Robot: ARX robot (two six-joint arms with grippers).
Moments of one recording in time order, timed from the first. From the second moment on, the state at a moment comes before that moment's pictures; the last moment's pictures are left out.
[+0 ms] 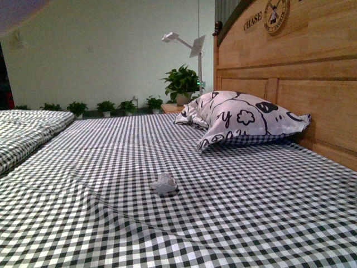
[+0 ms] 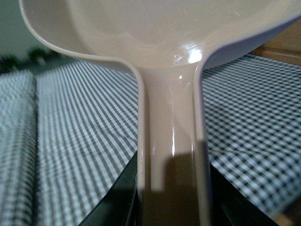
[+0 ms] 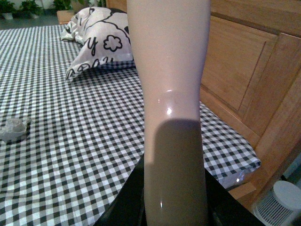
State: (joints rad) left arm 0.15 0.66 0.63 -0.06 0.50 0.21; right arm 0.49 0.74 0.60 0.04 0.77 0.08
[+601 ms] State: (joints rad) left arm 0.27 1.48 0.88 0.01 0.53 0.79; right arm 0.49 0.74 0.60 0.04 0.77 0.08
